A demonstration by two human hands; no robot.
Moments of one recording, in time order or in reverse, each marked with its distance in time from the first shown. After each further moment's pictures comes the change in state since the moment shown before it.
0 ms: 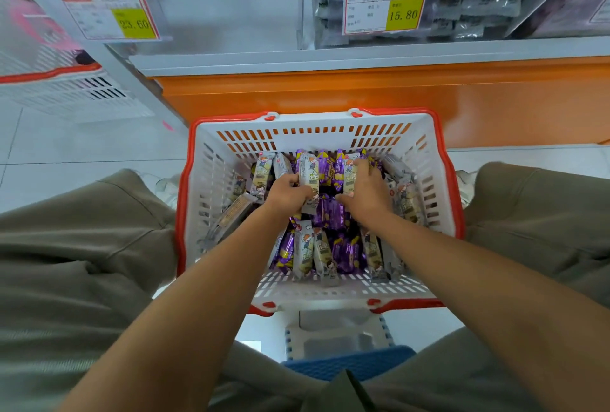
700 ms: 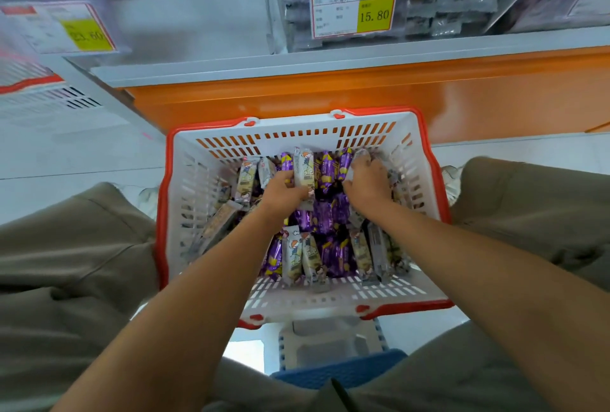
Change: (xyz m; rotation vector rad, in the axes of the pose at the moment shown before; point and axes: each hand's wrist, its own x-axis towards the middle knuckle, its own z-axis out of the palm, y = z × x) left_hand 0.012 0.009 0.014 0.080 -0.031 0.078; right_hand 0.026 0.012 -0.015 -0.018 0.017 0.100
